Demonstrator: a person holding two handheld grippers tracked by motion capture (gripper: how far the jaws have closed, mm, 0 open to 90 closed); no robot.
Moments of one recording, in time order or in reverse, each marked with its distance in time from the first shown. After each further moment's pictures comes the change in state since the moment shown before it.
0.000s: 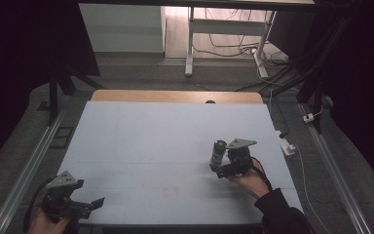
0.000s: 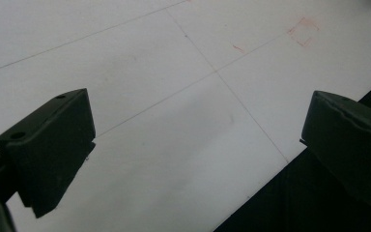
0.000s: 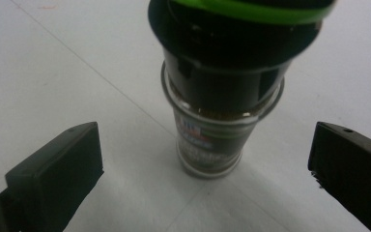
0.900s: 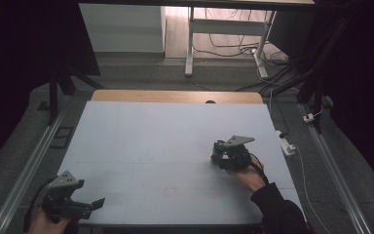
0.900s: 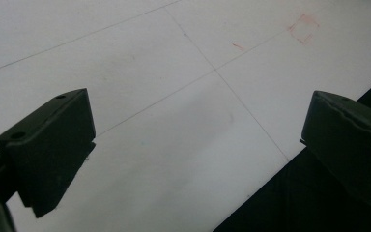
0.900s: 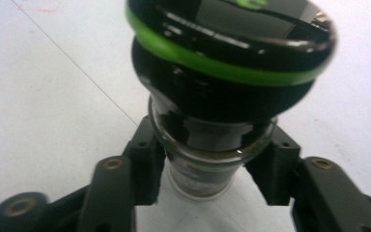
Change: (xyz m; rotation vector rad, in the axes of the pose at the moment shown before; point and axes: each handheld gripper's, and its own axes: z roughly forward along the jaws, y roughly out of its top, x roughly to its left) left arm -0.001 0.000 0.001 0.008 0.000 0.009; right arm -0.006 0.007 0.006 -0.018 0.016 -0.061
